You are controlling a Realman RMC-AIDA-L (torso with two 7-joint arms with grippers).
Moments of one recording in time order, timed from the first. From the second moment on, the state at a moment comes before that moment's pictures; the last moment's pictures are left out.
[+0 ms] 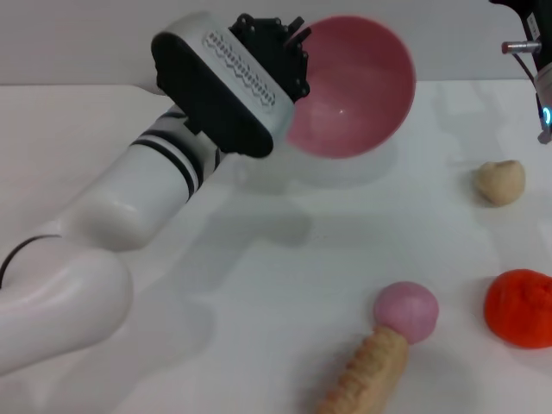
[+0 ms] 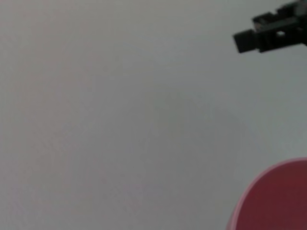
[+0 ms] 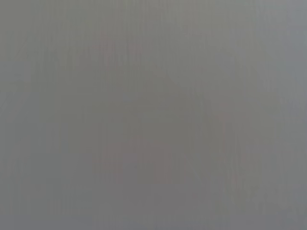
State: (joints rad) left arm -0.48 -2.07 2.17 1.03 2.25 -0.33 -2.12; right arm 0.44 2.07 -1.99 -0.74 -2.39 0.97 2.96
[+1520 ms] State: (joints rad) left arm -0.75 -1.96 0.92 0.98 2.33 1.35 -2.33; right arm 0.54 2.01 -1.80 -0.86 -2.39 0.16 2.96
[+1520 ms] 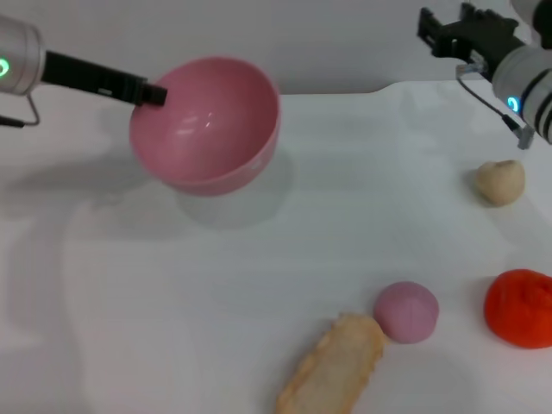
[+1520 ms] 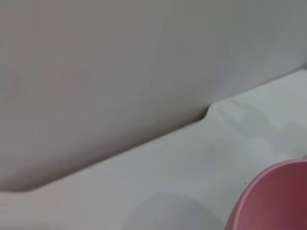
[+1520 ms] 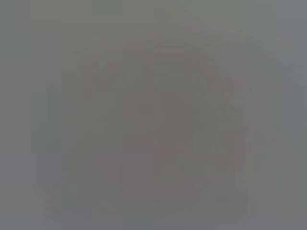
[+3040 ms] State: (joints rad) left arm -0.64 -1.98 0.91 1.02 2.39 1.42 -2.29; right arm 0.75 2.07 -1.47 -1.31 -2.34 -1.75 2.39
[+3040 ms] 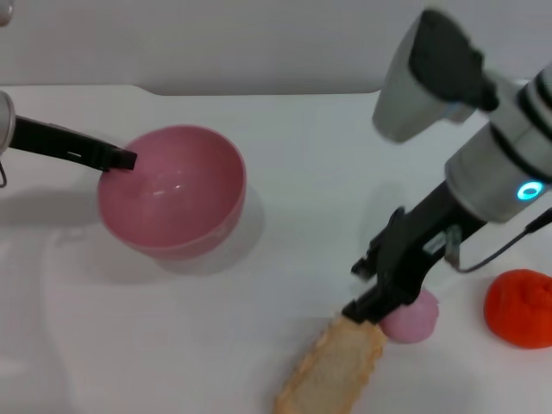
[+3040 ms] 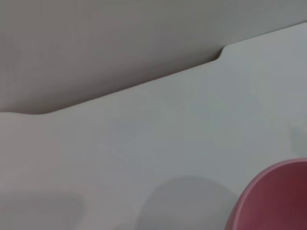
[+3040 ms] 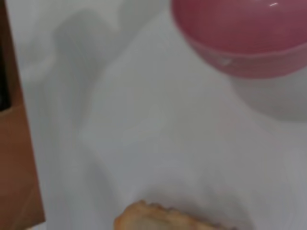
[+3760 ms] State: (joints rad) left arm -0.63 -2.01 0.92 1.02 2.39 1.43 -2.31; right arm 0.79 2.08 -1.72 -1.11 -2.31 -1.42 2.24
